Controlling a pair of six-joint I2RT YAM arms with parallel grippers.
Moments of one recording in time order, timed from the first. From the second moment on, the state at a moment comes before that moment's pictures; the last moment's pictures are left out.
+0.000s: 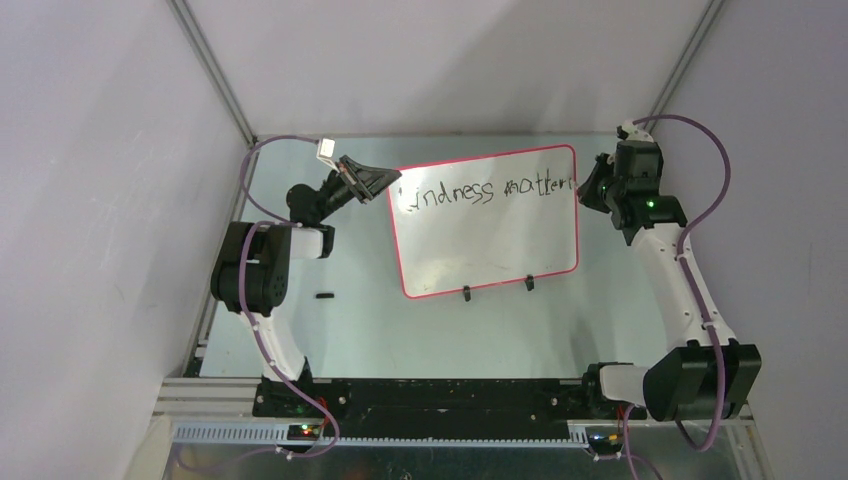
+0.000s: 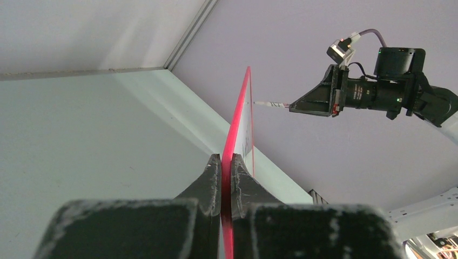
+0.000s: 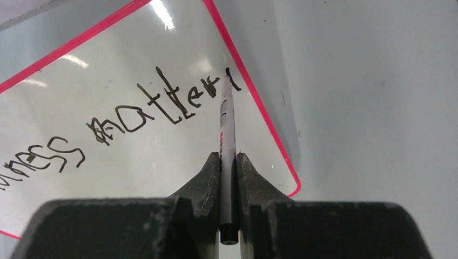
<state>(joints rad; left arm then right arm) -0.11 1.87 0.87 1.46 0.85 -1.03 0.04 1.26 1.23 -0.56 0.02 0.34</state>
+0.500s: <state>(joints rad) -0.11 1.87 0.87 1.46 0.85 -1.03 0.03 1.28 1.23 -0.55 0.02 0.34</state>
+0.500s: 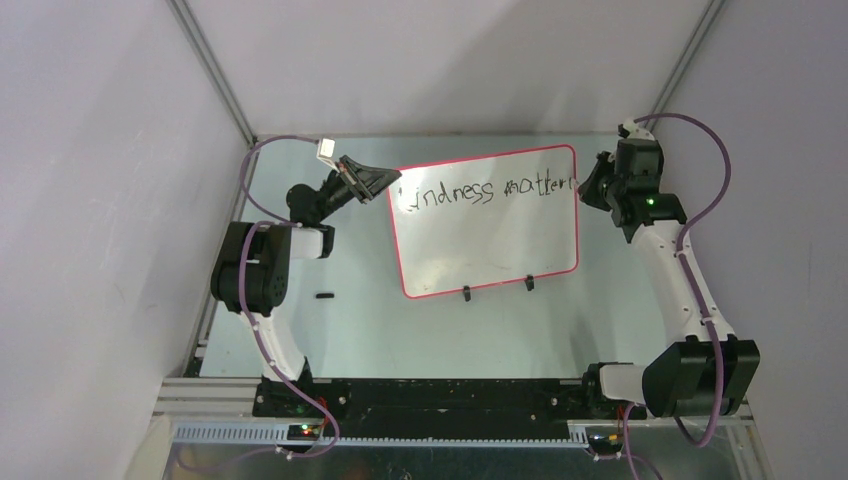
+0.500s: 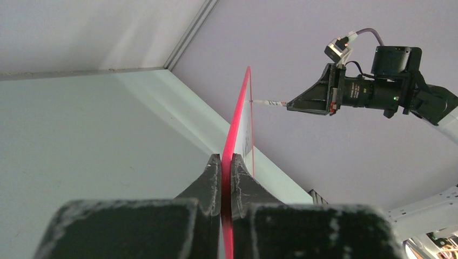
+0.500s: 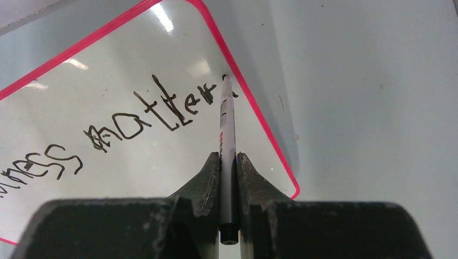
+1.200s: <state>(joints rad) -0.11 1.87 0.87 1.46 0.85 -1.03 0.03 1.30 1.24 -0.54 -0.02 0.34</state>
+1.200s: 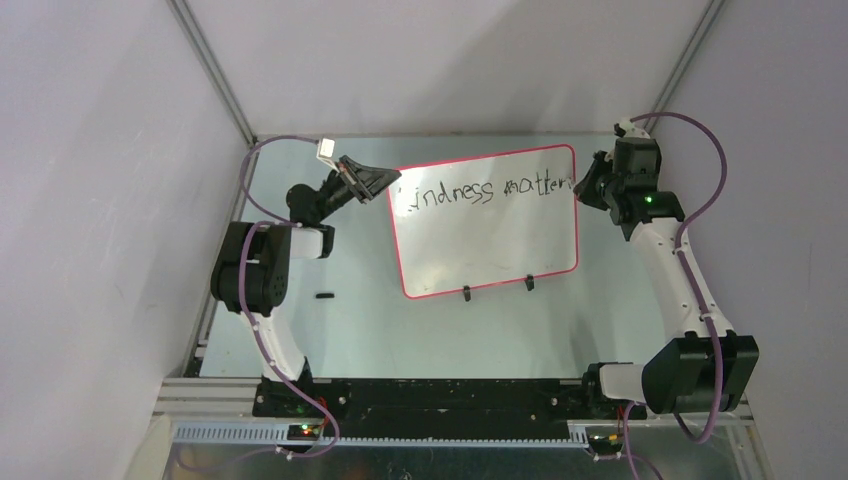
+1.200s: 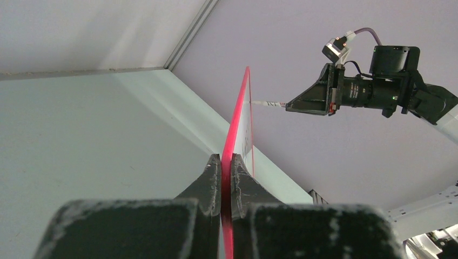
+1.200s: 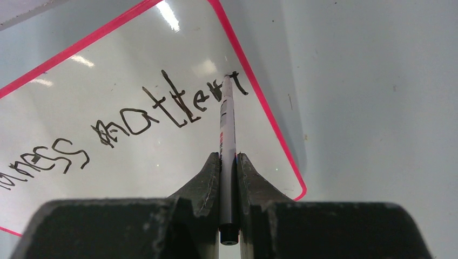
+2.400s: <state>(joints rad) -0.11 1.87 0.87 1.46 0.85 -1.03 0.02 1.30 1.24 -0.61 0.01 0.33</state>
